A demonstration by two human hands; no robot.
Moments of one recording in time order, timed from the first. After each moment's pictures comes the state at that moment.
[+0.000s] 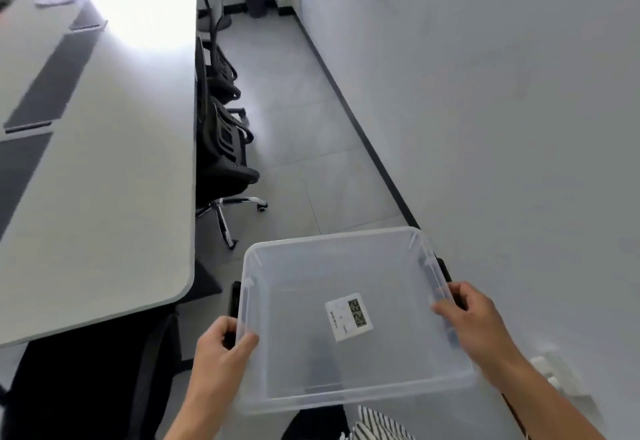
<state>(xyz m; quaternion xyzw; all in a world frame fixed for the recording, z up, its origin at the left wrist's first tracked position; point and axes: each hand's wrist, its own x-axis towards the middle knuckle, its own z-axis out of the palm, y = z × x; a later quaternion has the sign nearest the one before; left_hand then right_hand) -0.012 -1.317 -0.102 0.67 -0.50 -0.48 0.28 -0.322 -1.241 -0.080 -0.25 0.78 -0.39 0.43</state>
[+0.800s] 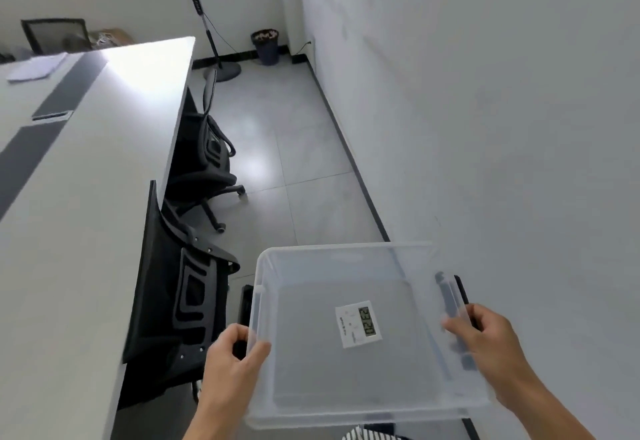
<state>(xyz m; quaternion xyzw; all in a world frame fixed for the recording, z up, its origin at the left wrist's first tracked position) -0.259 -1.910 -0.066 0.67 -0.49 -0.46 0.31 -0.575 -1.839 -0.073 -0.26 0.77 -0.40 0.43</state>
